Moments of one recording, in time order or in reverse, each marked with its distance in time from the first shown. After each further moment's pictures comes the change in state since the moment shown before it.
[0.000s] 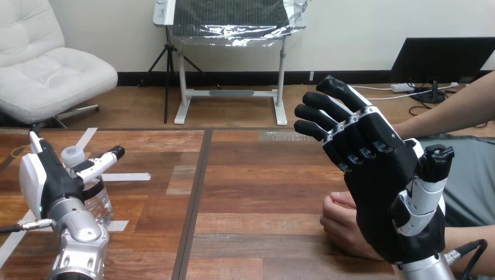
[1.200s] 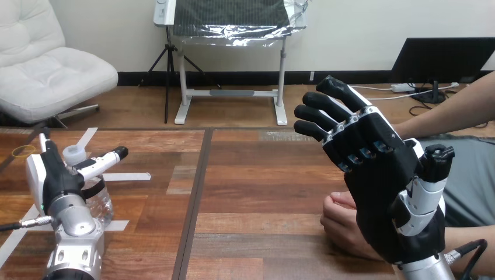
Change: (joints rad) left arm 0.006 0.000 0.020 -0.099 -0.097 0.116 -0.119; right arm 0.000 0.000 0.000 0.000 0.000 0.000 0.001
